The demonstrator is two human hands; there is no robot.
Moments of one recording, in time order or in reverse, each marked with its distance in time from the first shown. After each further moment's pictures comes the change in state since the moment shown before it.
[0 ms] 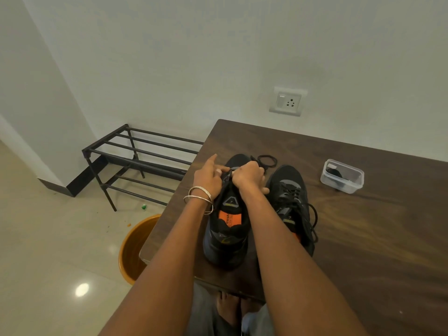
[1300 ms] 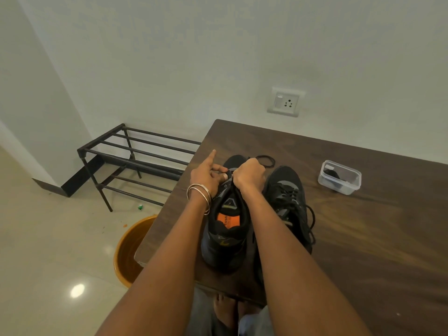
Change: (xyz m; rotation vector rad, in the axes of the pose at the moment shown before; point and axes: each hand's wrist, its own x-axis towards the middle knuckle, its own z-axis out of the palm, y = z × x) left_hand 0.019 -0.014 0.013 -0.159 0.032 -0.050; right_hand 0.013 0.008 0.000 -0.116 0.108 -0.179
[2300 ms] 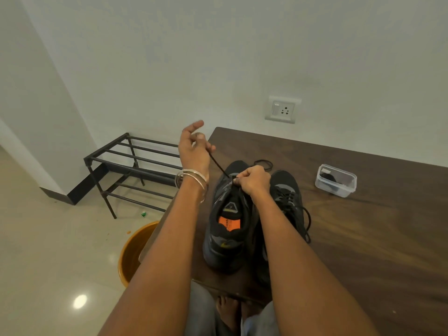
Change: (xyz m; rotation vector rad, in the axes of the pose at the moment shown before) left_hand -0.010 0.082 -0.031 -0.677 0.310 0.156; right_hand 0.020 0.025 -0.008 0.142 -0.144 -0.030
